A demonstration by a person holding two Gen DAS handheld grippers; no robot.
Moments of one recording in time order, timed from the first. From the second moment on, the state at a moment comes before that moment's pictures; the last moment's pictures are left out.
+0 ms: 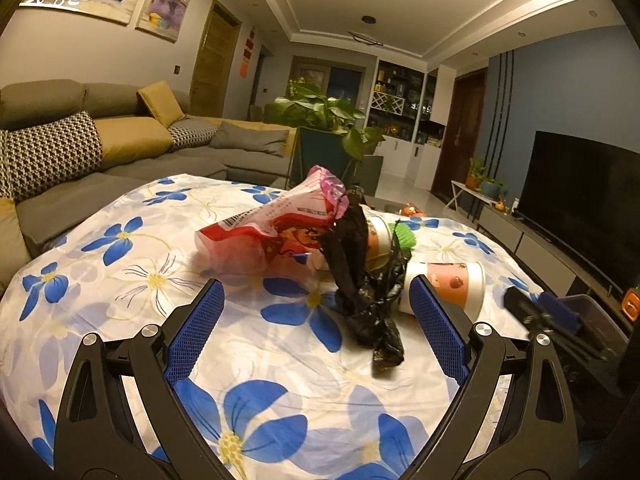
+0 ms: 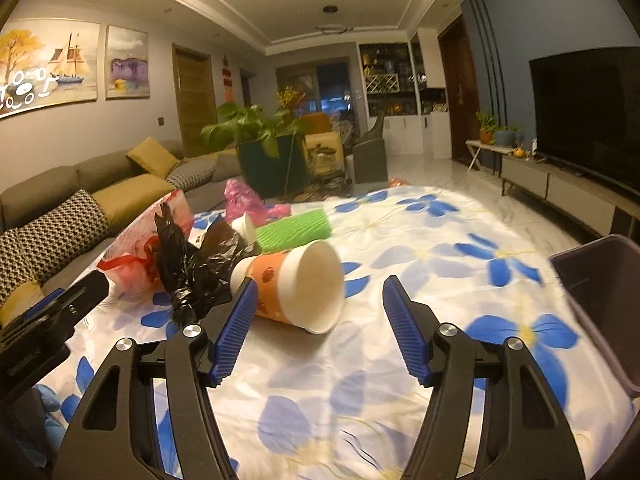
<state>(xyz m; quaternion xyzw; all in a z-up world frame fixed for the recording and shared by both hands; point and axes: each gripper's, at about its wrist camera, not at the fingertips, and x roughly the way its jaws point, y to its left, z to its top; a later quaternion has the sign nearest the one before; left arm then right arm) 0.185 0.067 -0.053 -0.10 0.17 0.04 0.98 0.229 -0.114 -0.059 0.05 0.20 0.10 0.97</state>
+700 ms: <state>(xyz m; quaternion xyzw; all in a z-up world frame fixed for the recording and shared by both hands) 0.229 0.064 -0.059 -0.10 0.21 0.01 0.97 0.243 -0.106 -0.058 0.07 0.22 0.16 0.96</state>
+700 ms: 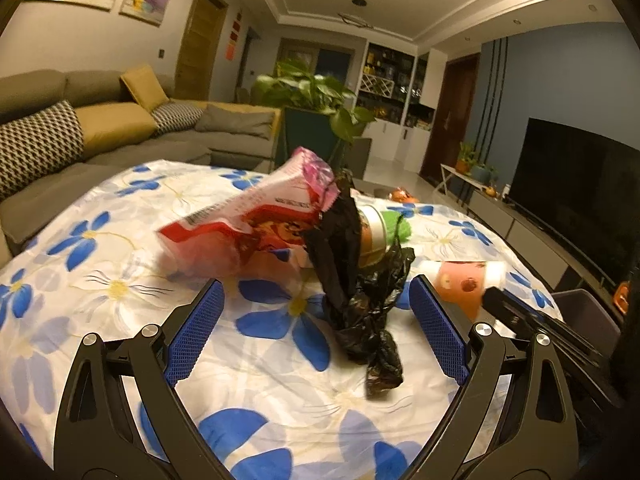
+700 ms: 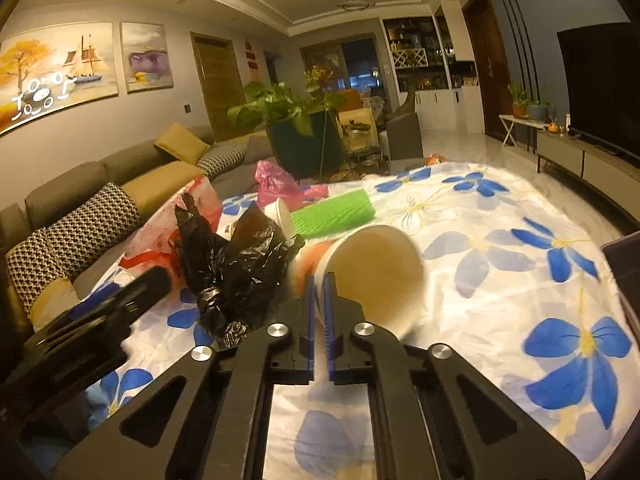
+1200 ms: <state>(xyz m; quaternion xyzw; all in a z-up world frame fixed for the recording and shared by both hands) 0.291 0.060 -0.082 -0.13 0.31 -0.04 0.94 0.201 -0.150 -0.044 0.07 0.19 0.14 0.97</state>
